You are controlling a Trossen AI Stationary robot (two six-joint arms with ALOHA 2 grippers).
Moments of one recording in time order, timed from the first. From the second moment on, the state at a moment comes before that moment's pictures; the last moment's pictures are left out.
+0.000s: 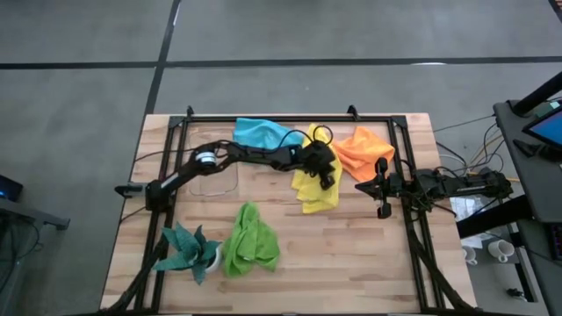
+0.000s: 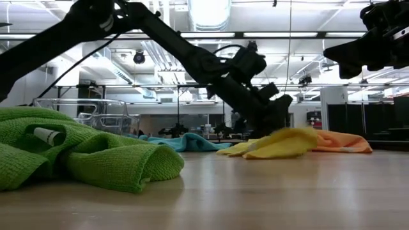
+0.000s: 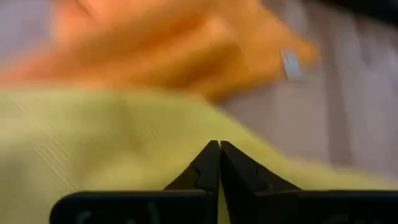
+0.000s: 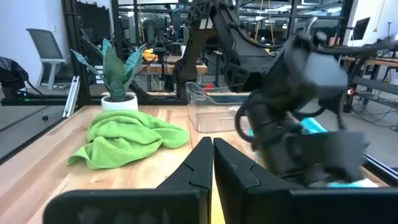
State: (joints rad) left arm 0.22 2.41 1.84 -0.02 -0.01 -0.17; right arm 0.12 0.03 0.01 0.03 0.16 -0.03
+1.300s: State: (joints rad) left arm -0.20 1.36 0.91 -0.18 -0.15 -0.04; right arm 0.12 0.03 0.01 0.03 0.16 -0.03
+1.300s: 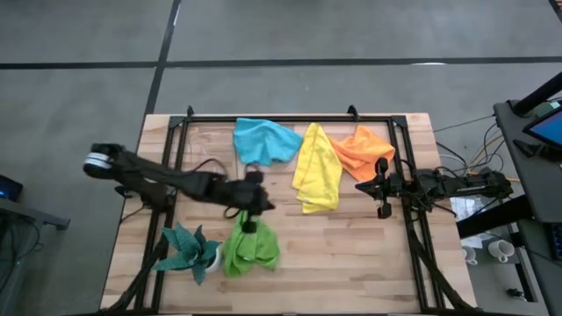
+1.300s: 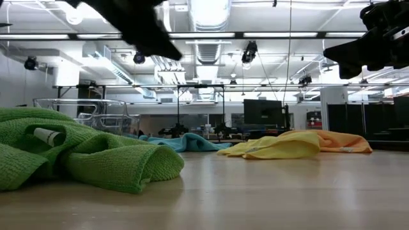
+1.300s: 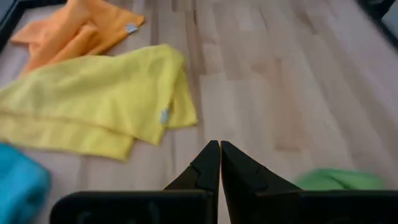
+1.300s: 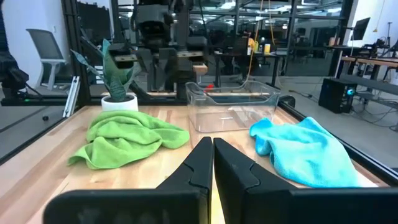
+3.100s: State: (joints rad) left arm -0.57 1.84 1.32 -0.98 -0.14 -0.34; right arm 0.12 0.03 0.01 0.03 0.16 -0.03
